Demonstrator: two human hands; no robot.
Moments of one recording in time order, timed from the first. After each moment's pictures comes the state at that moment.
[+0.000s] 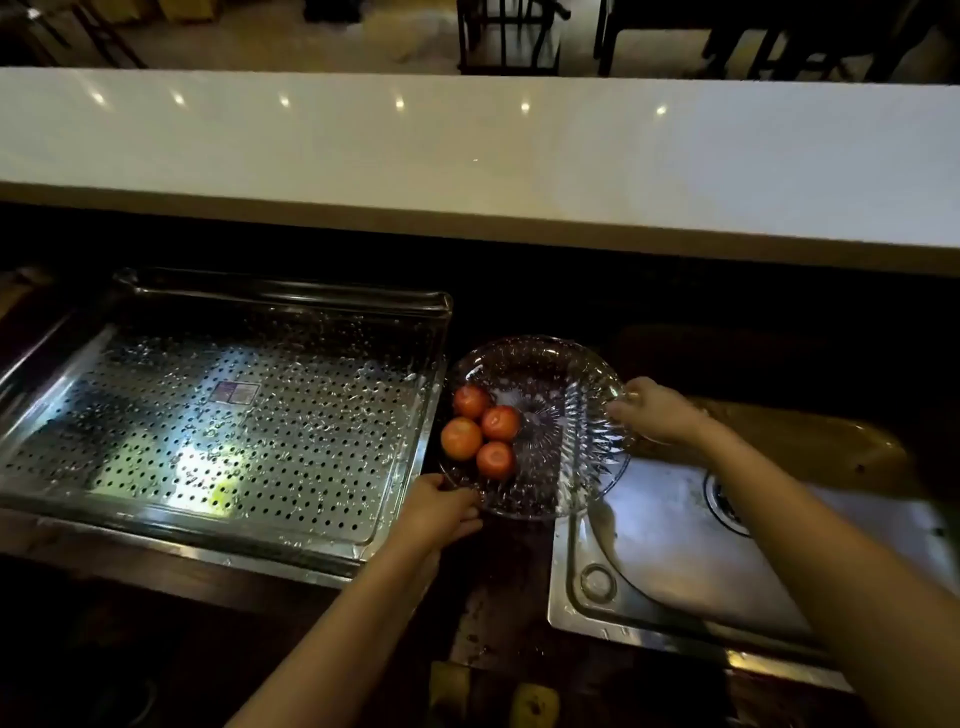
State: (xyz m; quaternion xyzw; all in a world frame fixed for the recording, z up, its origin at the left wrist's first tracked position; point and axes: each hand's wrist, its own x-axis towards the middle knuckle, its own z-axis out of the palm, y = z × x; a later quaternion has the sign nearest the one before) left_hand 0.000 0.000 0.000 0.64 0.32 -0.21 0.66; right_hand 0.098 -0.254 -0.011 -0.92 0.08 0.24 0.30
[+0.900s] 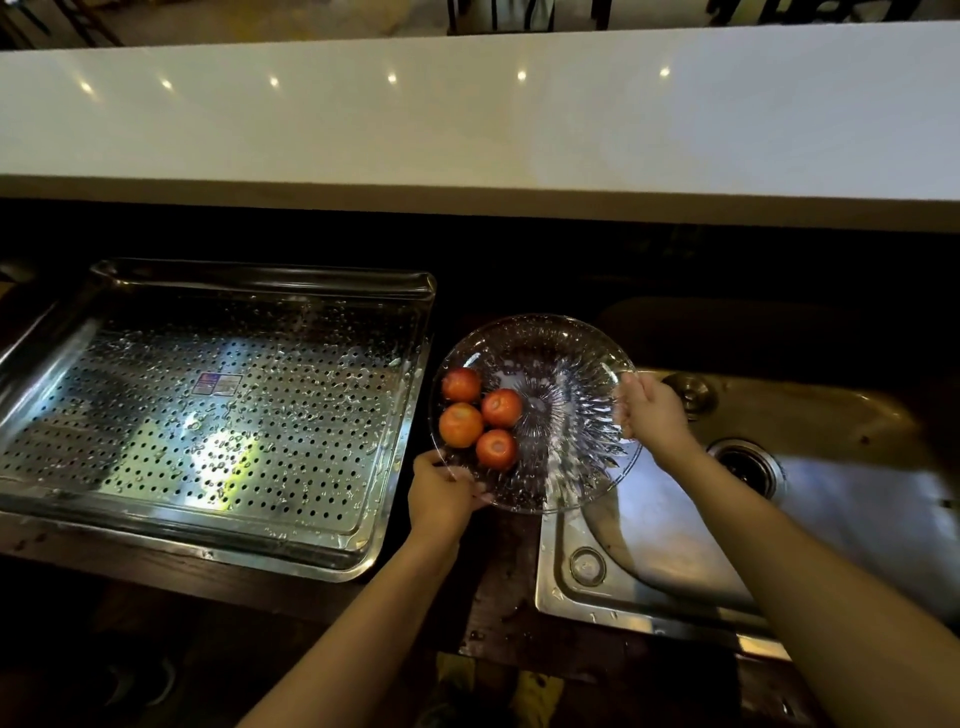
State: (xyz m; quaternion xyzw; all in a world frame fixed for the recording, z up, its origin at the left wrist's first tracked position) left_hand 0.004 -0.022 -0.038 0.68 0.33 -0.11 0.65; right_hand 0.073 -0.256 -0.058 -0.81 0.14 0.04 0.57
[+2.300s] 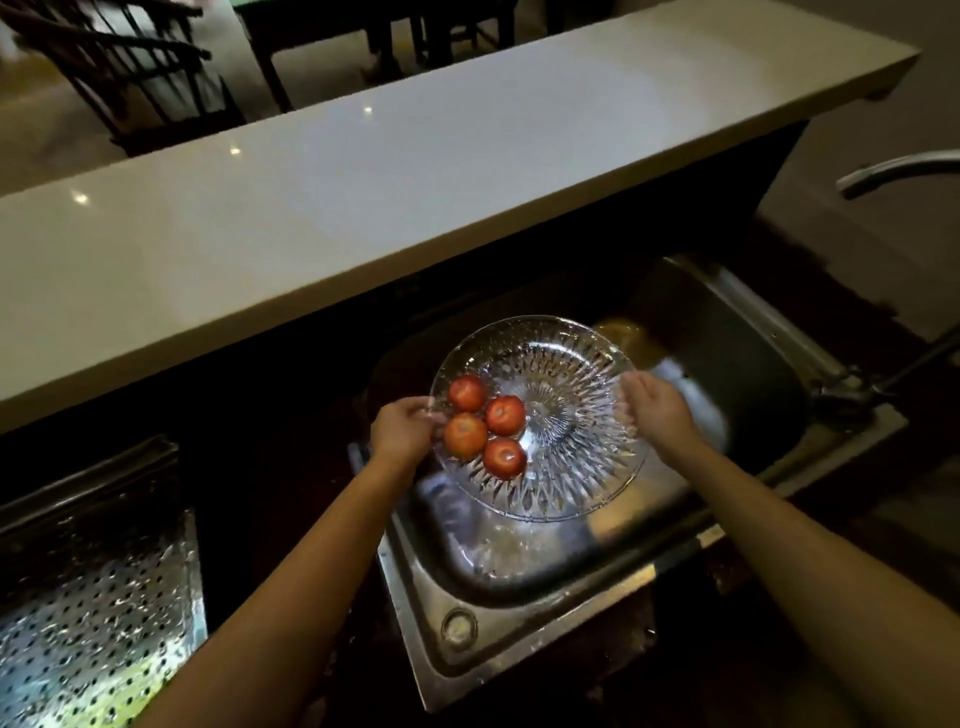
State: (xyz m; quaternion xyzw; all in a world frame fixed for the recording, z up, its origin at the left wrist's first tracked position) left_hand 0.113 -0.197 -0.006 0.82 0.01 -0.27 0.51; right_hand -0.037 -0.423 -0.028 -0.70 0.38 -0.12 0.59
